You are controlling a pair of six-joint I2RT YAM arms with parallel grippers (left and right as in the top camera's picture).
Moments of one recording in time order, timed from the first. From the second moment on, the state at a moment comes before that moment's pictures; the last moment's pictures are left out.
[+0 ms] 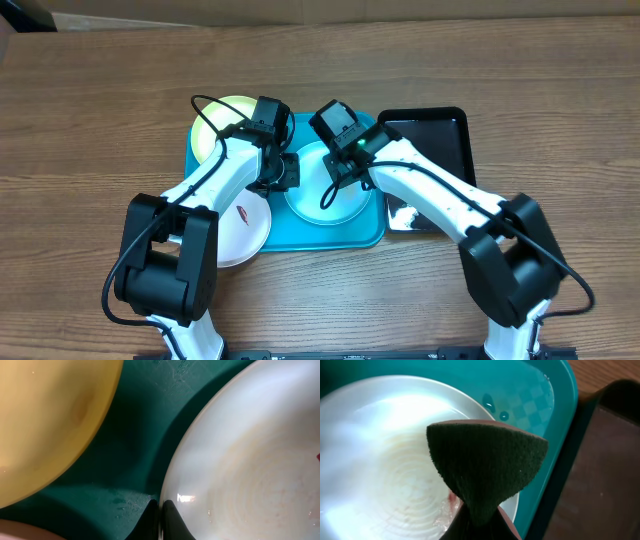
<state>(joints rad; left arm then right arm) -0.29 1.90 1.23 -0.71 0.08 -0.31 0.67 1.99 1.50 -0.76 0.23 0.22</state>
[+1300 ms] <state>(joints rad) -0.29 1.90 1.23 -0.71 0.08 -0.31 0.65 2.10 1.50 -0.73 0.07 0.30</state>
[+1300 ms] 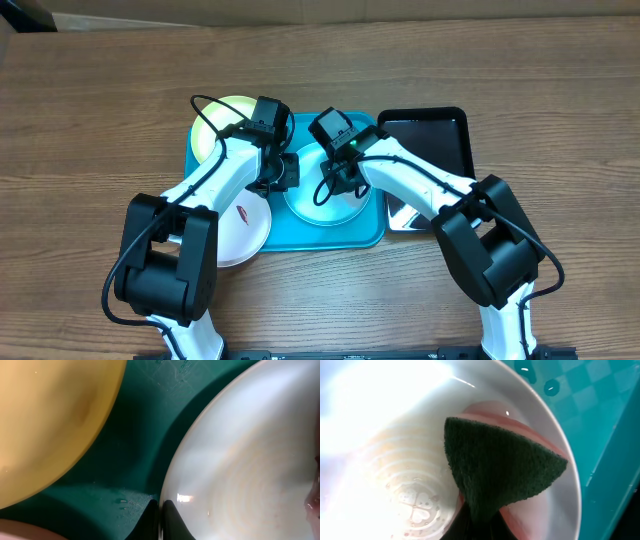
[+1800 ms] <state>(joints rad) -0.29 1.90 1.23 -0.71 0.07 -0.31 0.65 2.10 1.50 -0.72 -0.21 0.31</state>
